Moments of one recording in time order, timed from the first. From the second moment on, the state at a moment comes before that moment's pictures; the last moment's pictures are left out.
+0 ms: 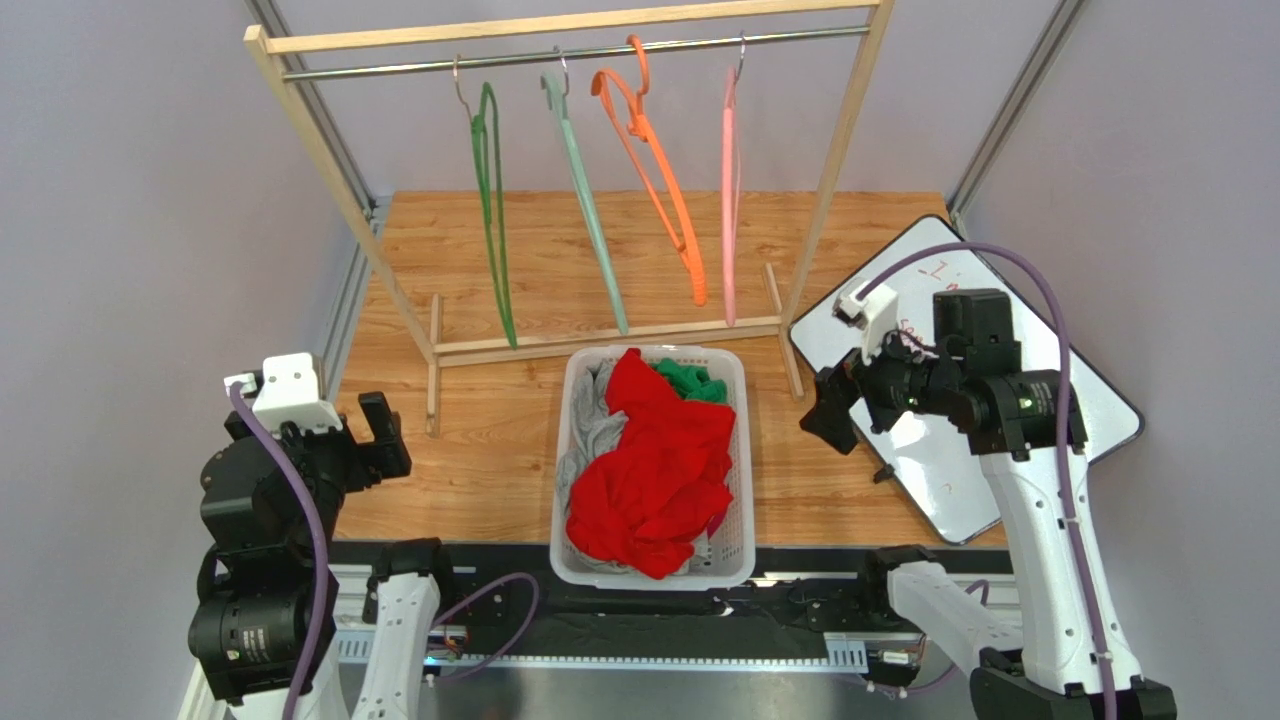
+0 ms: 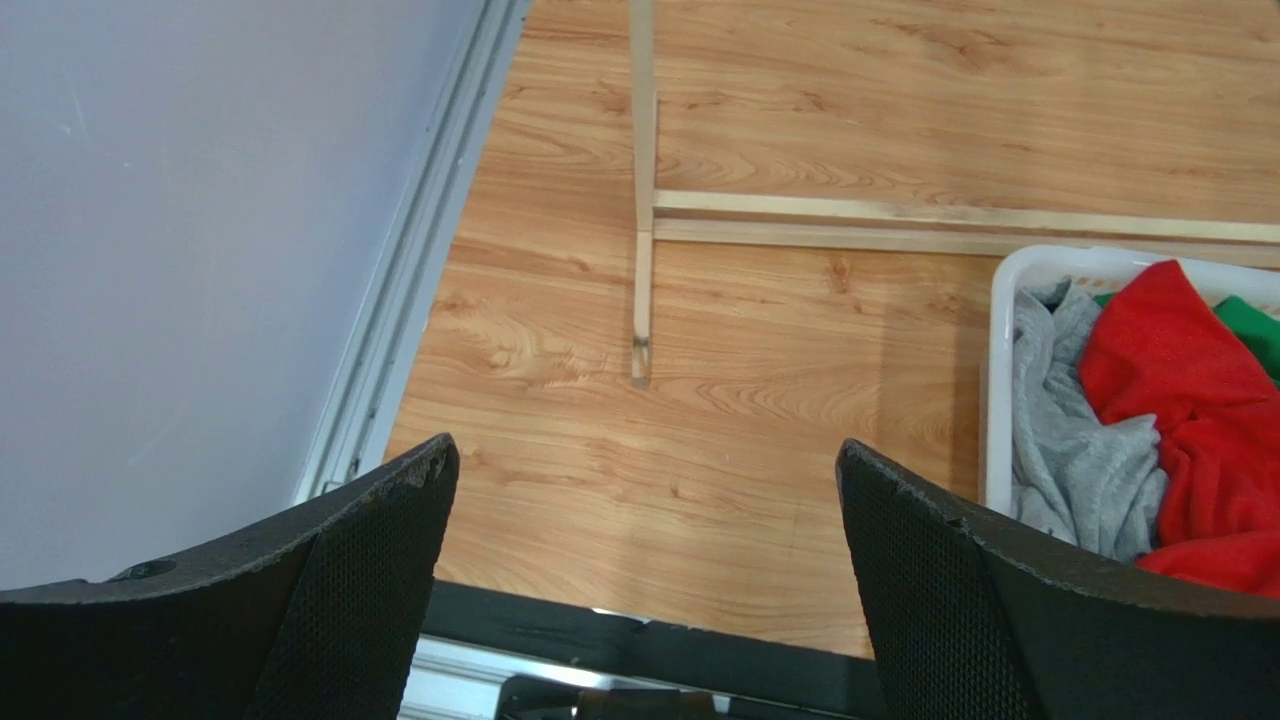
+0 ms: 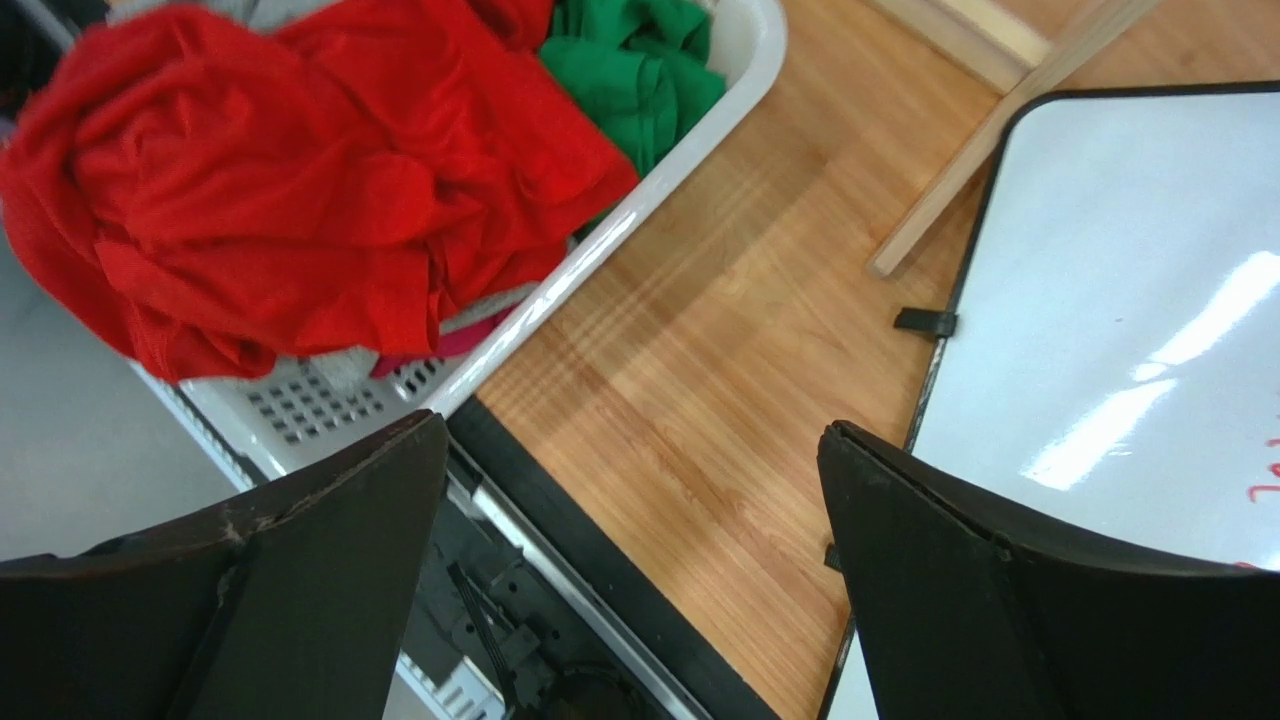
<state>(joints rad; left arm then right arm) 0.16 0.45 1.32 -1.20 0.01 -0.01 0.11 0.93 1.31 -1.20 -0.57 -0.39</state>
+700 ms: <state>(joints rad) 0.16 0.41 1.30 -1.21 0.14 -0.01 1.19 1.03 1.12 -1.01 -0.26 -0.33</state>
